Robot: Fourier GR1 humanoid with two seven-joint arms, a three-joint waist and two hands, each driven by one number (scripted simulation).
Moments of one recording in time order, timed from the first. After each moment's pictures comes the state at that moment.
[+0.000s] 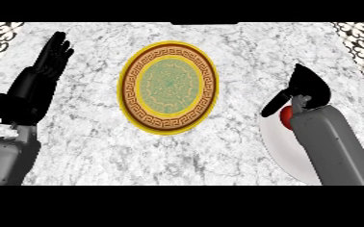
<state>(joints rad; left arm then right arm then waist) -0.27 0.46 -0.07 -1.58 0.22 0.10 0.06 -0.50 -0.31 0.16 -1.35 0.68 0.20 1.21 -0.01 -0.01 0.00</state>
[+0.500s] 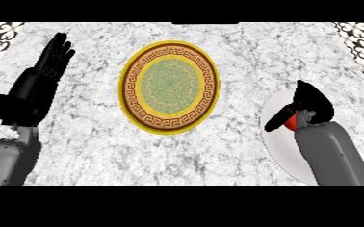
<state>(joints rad) -0.26 0.45 -0.06 -1.58 0.21 0.09 0.07 -0.38 -0.29 0.12 -1.40 0.67 0.23 1.18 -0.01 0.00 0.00</state>
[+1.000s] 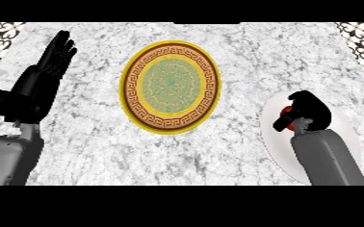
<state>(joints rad) -0.28 0.43 -0.04 -1.57 0.19 0.06 0.09 -0.33 -0.26 0.11 -1.35 0.79 0.22 1.12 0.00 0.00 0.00</state>
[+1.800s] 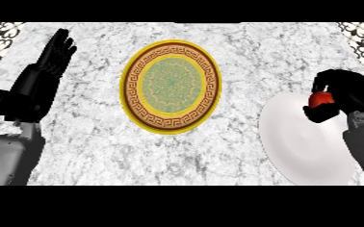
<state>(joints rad) -0.29 0.41 -0.02 -1.57 0.17 0.05 0.08 -0.35 -0.58 0.14 -1.29 0.86 0.13 0.37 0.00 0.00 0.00</state>
